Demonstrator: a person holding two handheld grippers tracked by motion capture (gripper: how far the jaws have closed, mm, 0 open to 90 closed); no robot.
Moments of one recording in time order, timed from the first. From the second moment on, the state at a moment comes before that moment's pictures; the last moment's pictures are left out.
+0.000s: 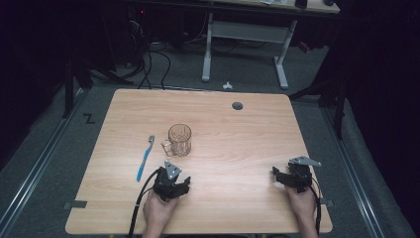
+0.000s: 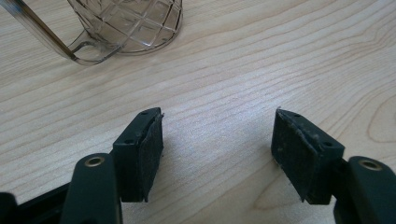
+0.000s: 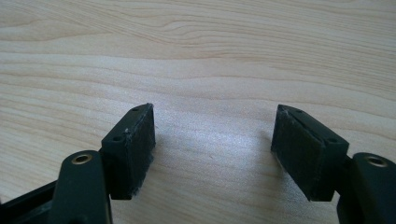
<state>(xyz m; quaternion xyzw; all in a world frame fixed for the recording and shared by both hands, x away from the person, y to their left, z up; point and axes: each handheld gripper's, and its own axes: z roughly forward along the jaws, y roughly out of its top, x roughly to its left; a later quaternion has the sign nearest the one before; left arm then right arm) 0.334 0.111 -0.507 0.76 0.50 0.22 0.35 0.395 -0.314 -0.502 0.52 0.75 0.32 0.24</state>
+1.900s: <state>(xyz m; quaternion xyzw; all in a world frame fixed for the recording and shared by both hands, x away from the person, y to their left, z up) 0.331 0.119 -0.502 0.76 0.50 0.21 0.36 0.395 -0.314 -0.502 0.52 0.75 0.32 0.24</state>
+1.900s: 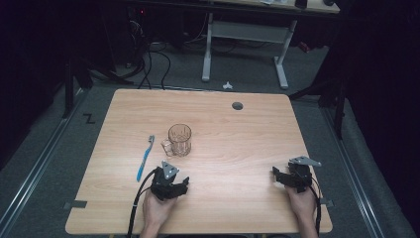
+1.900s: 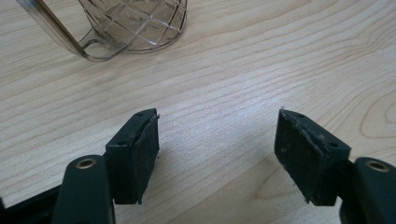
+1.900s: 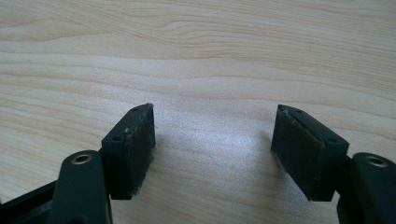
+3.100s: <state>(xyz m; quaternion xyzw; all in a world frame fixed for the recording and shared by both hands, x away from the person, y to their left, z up) 0.316 0.135 -0.488 0.76 0.50 0.21 0.36 0.395 -0.314 -0.502 0.52 0.75 0.32 0.24</state>
